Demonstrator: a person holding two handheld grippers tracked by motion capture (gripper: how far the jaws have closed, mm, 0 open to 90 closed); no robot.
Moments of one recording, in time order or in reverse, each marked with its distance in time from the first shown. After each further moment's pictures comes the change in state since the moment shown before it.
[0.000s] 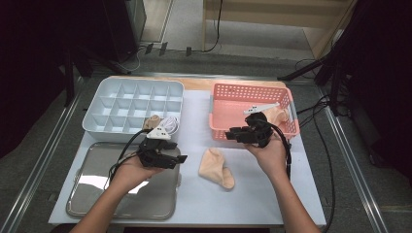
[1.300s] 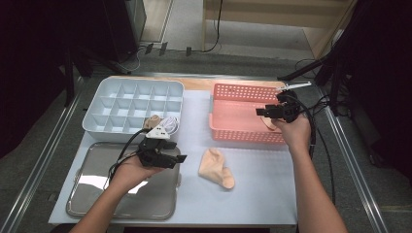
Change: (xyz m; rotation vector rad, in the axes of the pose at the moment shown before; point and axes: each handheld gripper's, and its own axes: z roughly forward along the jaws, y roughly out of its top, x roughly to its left) left arm 0.002 0.000 -0.001 -0.008 0.001 -0.005; right arm -0.102 0.017 -0.037 -0.035 -0.250 0.126
